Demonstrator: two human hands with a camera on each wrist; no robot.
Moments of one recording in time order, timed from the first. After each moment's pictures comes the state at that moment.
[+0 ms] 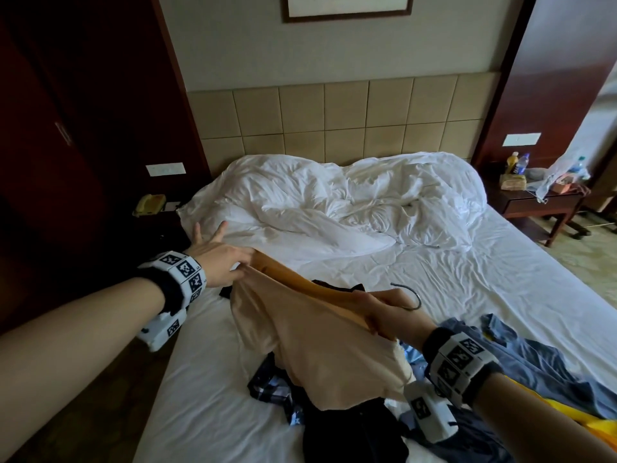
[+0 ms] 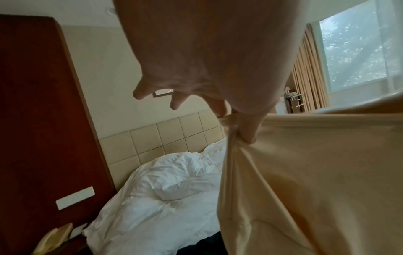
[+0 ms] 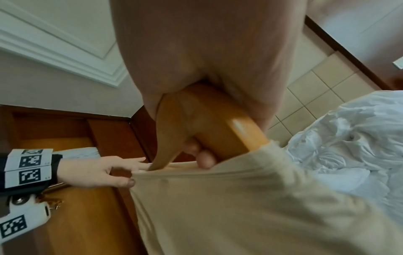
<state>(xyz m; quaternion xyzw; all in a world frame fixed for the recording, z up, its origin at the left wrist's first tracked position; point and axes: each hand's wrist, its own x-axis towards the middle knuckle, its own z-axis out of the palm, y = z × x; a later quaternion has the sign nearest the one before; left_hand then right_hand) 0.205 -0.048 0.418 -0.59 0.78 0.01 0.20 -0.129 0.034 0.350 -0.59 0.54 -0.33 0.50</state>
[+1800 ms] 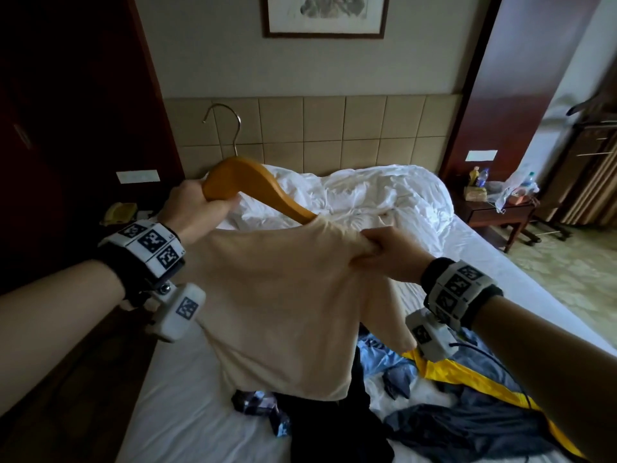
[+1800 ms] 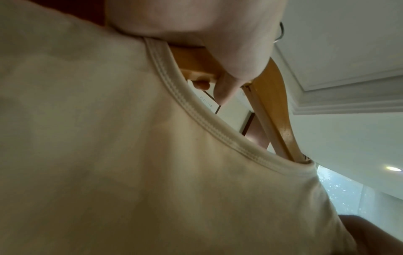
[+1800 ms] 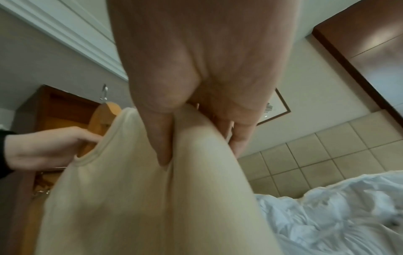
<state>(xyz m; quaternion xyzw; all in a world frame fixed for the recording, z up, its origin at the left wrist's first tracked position) 0.197 -0.046 0.493 -0.69 0.59 0.16 -0.40 -0.136 -0.019 0.434 -0.77 0.54 -0.26 0.22</state>
